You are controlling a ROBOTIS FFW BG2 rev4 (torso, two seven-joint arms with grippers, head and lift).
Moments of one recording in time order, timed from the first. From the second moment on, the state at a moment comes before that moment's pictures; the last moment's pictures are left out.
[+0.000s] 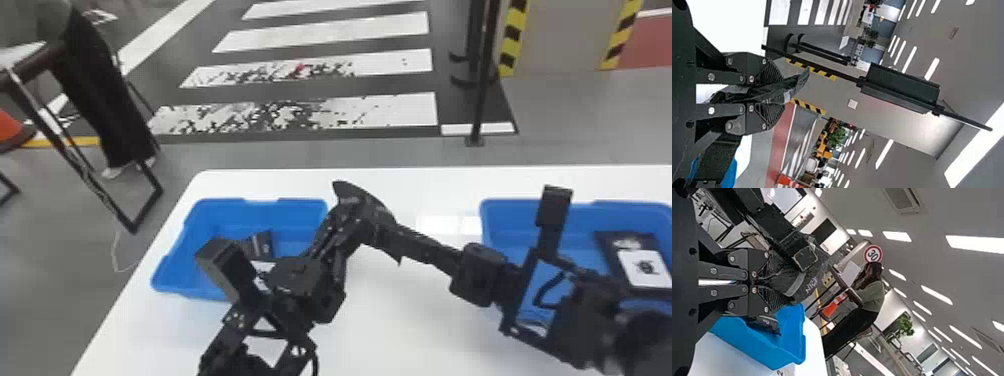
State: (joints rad) left arm 0.51 0.12 -0.08 -2.20 0.39 0.13 -0.18; right arm -0.05 -0.33 0.43 -1.75 -0.98 0.48 0.51
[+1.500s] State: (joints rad) left arm 0.48 0.07 0.08 -2.00 0.24 -0.39 -0.08; right arm 0.18 -0.27 0.00 -2.09 -0.45 0.75 0.26
